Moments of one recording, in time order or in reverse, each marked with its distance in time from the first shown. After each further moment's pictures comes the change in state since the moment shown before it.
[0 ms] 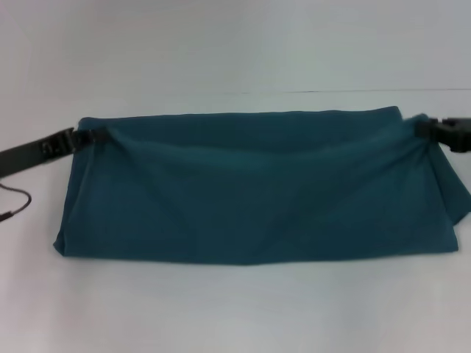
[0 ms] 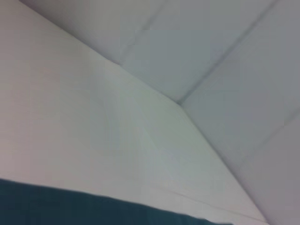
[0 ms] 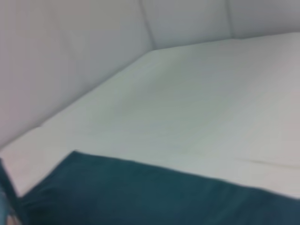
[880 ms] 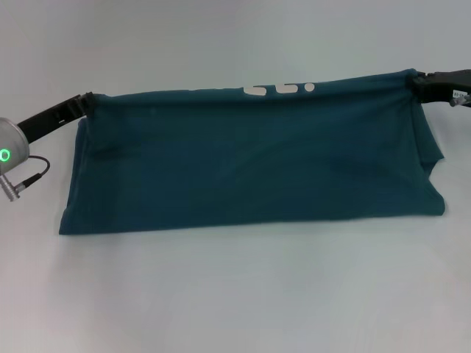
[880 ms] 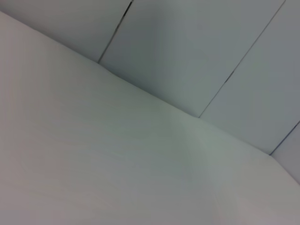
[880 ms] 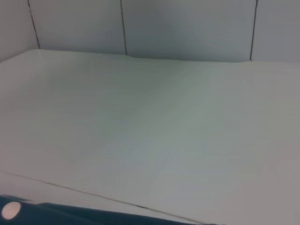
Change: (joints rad) left arm -0.098 -0.049 0.001 -0.109 -0.144 -0.464 0.184; right arm 0.181 0.050 -0.041 0.160 0.009 0.592 -0.100
